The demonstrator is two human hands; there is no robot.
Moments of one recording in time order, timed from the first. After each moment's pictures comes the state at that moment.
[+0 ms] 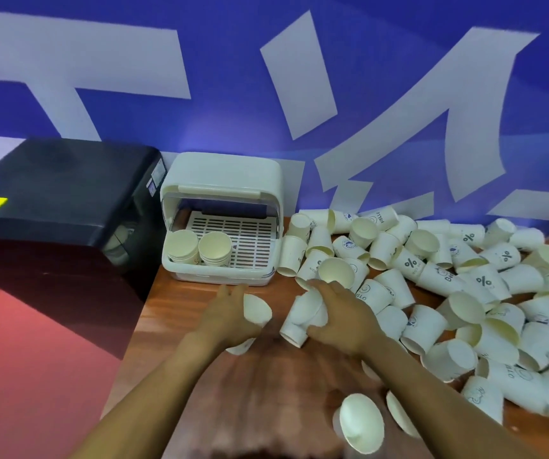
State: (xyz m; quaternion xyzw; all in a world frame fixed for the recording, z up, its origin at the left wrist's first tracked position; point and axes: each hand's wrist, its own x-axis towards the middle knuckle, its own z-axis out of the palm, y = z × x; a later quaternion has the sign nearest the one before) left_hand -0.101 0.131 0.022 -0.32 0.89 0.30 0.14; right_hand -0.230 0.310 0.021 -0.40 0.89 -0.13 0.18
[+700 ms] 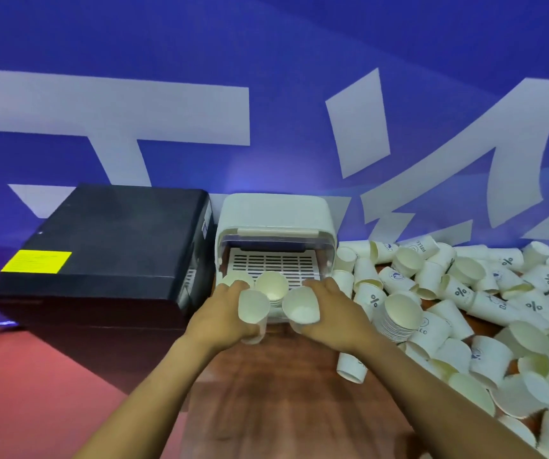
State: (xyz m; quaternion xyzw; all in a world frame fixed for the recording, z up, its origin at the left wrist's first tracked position) left_hand -0.058 -0.020 0.061 -0.28 0.90 0.32 0.07; right_hand -0.187 0.156 0.051 -0.37 0.90 -0.17 0.16
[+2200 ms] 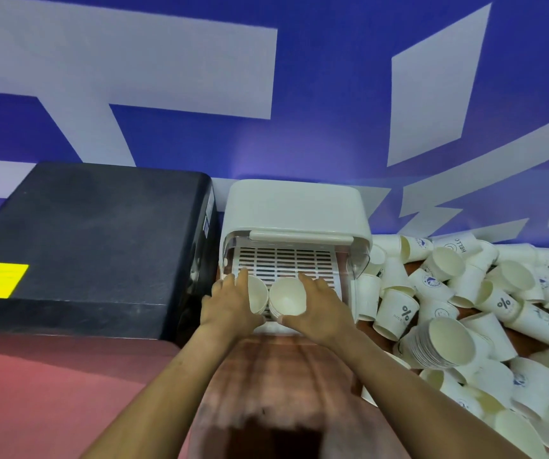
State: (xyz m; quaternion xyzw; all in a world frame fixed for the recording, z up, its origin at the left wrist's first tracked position) left_hand -0.130 -0.079 -0.002 -0.31 0.91 0.21 0.17; right_hand -0.229 0.065 -0.017 -0.29 0.92 -0.14 0.24
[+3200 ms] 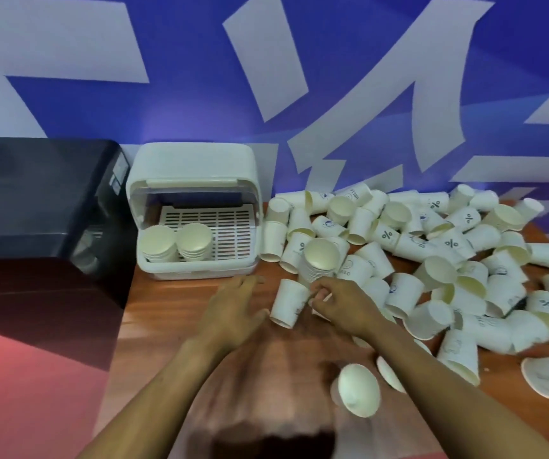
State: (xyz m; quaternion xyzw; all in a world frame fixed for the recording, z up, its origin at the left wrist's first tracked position) left_hand -0.098 0.136 0.010 -0.14 0.94 0.31 0.03; right_hand -0.229 0.325 0.009 -0.25 0.91 -0.24 0.24
